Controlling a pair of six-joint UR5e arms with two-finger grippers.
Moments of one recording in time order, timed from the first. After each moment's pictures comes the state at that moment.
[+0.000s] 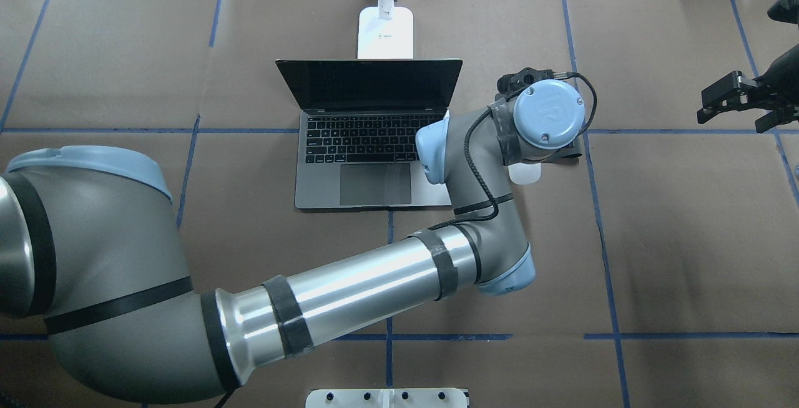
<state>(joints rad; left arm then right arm) -0.43 -3.04 -0.59 -2.12 -1.60 -1.36 1.17 -1.47 1.97 -1.64 2.28 0.73</state>
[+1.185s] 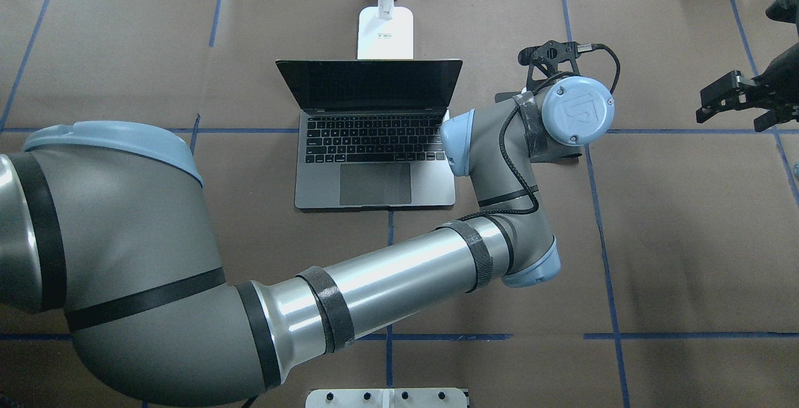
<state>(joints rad) -0.43 -3.16 -0.37 -2.25 -1.41 -1.36 1.17 -1.47 1.96 -1.63 2.28 0.72</state>
